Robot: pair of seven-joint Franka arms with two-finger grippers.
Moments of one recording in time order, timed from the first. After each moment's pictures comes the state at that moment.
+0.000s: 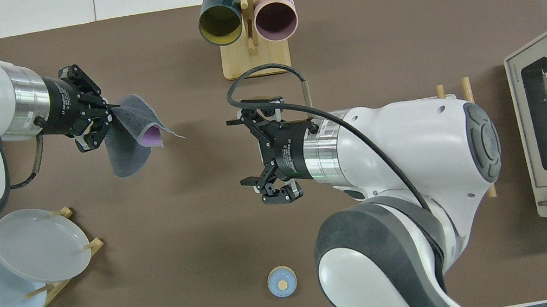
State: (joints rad) left arm -0.13 0.11 -0.14 -1.68 -0.21 1.99 -1.88; right arm 0.56 0.04 0.05 -1.93 0.81 2.48 1.50
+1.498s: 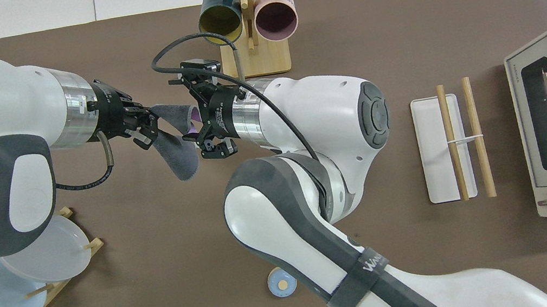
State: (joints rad) left arm -0.20 0.08 -0.18 -1.70 -0.21 2.00 -2.49; right arm 0.62 0.41 0.04 -1.56 0.90 2.64 1.37
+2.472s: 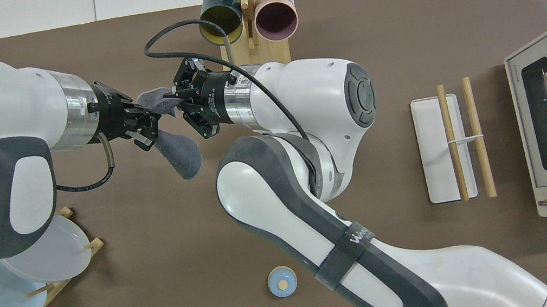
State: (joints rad) left arm -0.20 0.08 -0.18 -1.70 -0.21 2.00 -2.50; right arm 0.59 0.47 0.04 -1.48 0.89 2.58 1.31
